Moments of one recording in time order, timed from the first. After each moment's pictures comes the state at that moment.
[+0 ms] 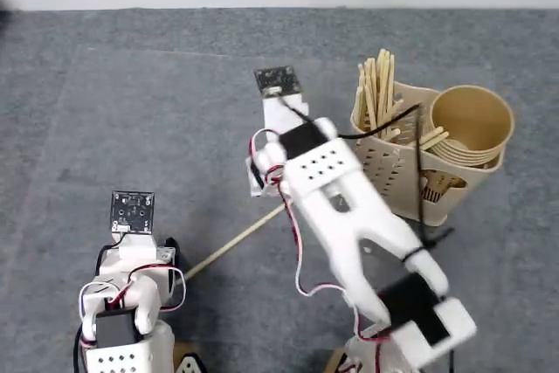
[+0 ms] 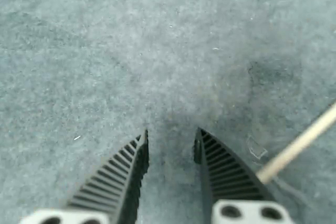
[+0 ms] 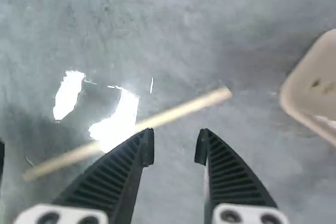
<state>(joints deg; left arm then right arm) -11.3 -103.0 97.0 71.2 -3.5 -33.5 1.6 9.8 72.1 -21.1</state>
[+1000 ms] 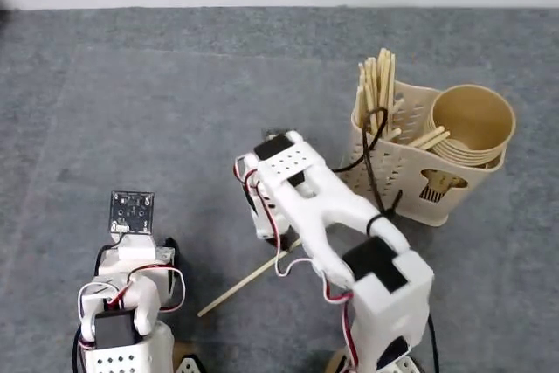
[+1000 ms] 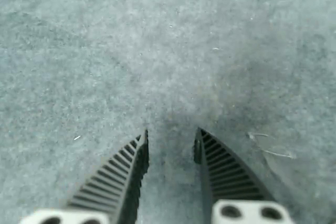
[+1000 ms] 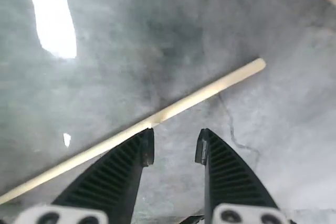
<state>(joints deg) -11.3 -103.0 97.0 71.2 -3.5 -34.5 19.3 9.8 85.7 -27.6</state>
